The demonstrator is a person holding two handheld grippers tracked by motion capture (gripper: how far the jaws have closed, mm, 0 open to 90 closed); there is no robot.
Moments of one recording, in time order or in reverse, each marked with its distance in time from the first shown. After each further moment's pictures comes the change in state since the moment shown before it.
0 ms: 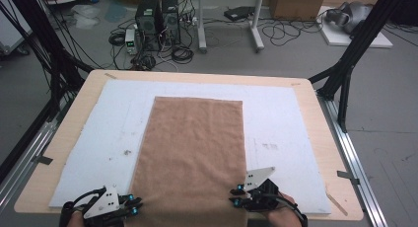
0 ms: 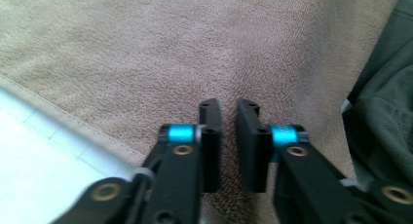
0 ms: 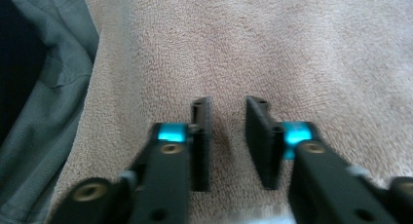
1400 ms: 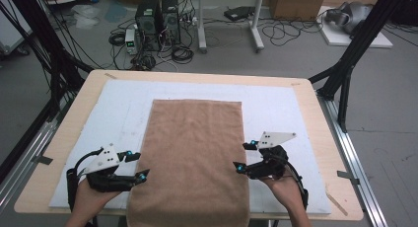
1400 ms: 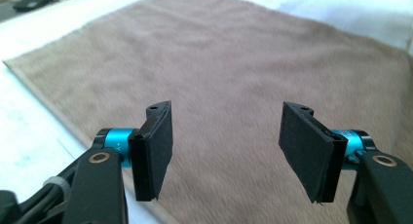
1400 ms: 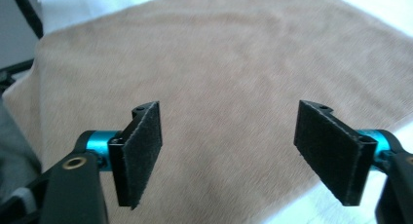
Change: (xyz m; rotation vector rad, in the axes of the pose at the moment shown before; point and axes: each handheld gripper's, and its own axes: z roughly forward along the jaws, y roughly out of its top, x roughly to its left) left arm 0.062 0.068 -0.002 -0.164 0.102 -0.155; right arm -0.059 0.039 -0.042 -0.230 -0.204 0.168
